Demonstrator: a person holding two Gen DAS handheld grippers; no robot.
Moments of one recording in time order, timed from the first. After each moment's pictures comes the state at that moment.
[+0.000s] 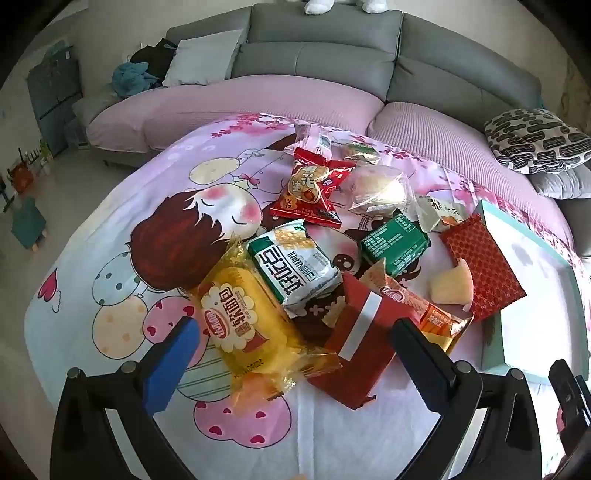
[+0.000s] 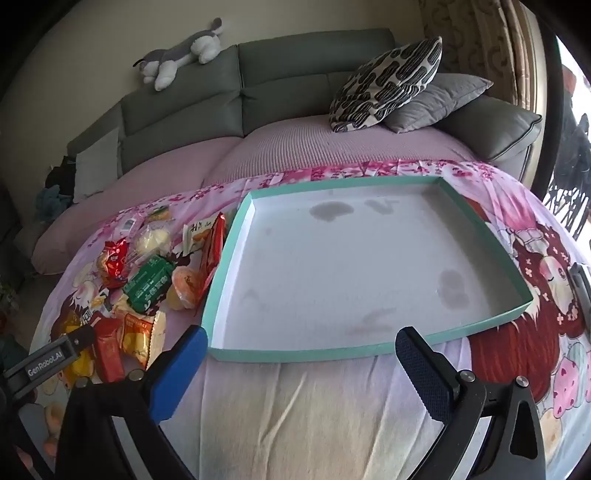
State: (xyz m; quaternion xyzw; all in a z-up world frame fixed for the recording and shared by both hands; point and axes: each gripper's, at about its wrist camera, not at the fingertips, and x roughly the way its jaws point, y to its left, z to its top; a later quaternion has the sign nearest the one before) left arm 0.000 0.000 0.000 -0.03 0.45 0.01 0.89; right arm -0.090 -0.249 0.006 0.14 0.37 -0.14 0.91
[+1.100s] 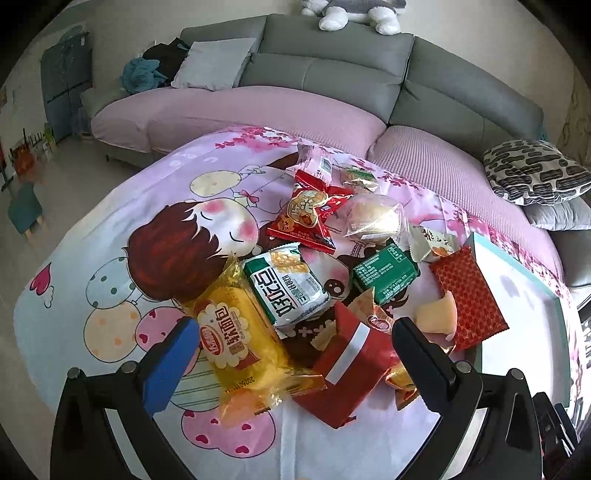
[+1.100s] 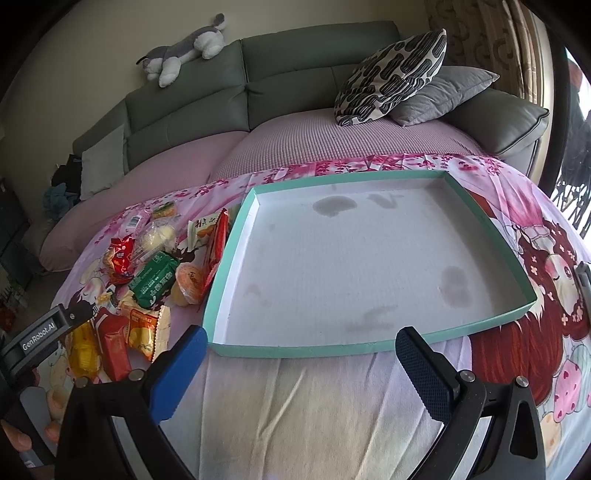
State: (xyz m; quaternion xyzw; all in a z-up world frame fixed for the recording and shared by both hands) left arm 0.003 0.005 0.010 -0.08 0.42 0.01 0.90; right arm -0.091 -0.254 0.007 0.15 0.38 -0.12 0.90
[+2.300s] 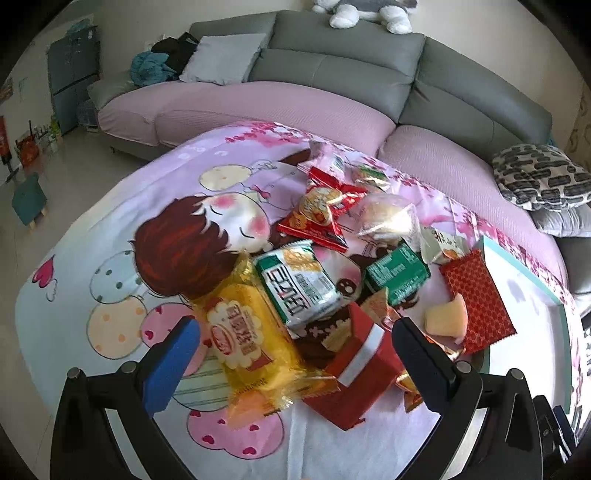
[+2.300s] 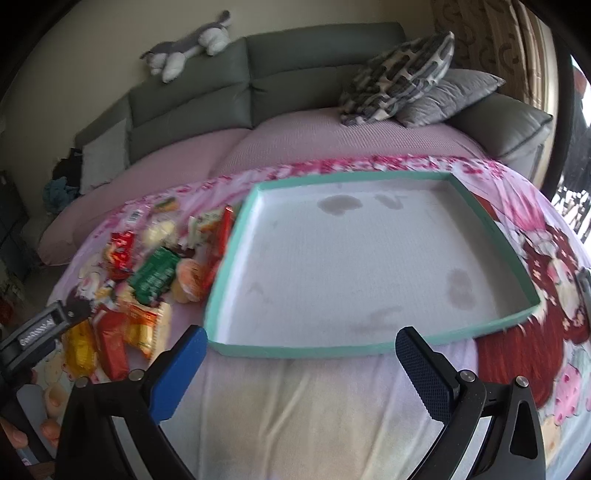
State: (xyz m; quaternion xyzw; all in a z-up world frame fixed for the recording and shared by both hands) left arm 0.004 0.014 0.007 -0.09 0.43 0.03 0.90; right arm -0.086 -0.245 0.007 0.14 0.38 -0.11 0.91
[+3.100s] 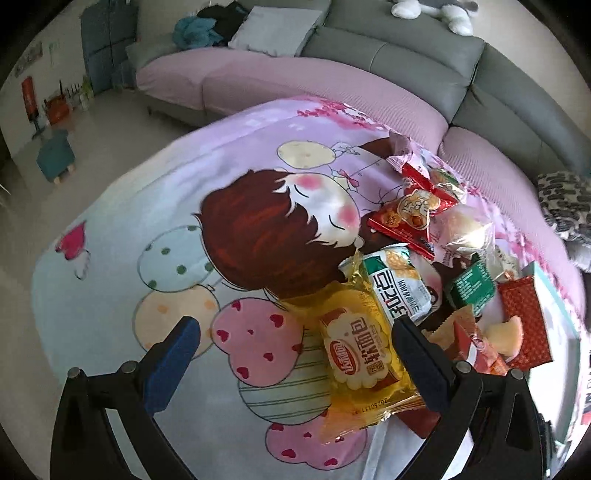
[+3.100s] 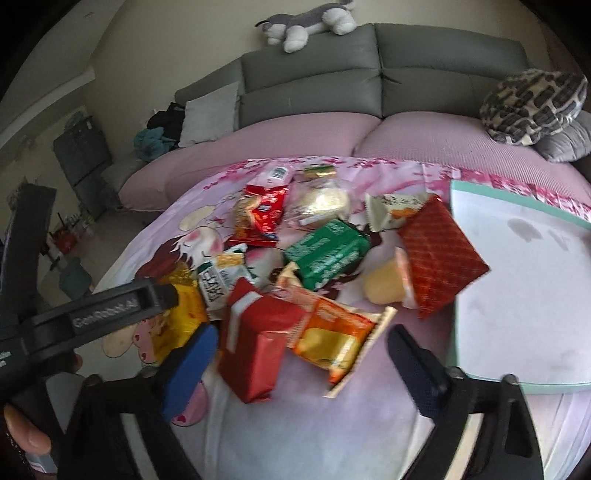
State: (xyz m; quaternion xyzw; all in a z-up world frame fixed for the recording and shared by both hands) left arm 0.016 0.080 -0.012 -0.14 0.47 0.09 0.87; right arm -0.031 -0.112 -0.007 0.09 0.38 0.09 0.92
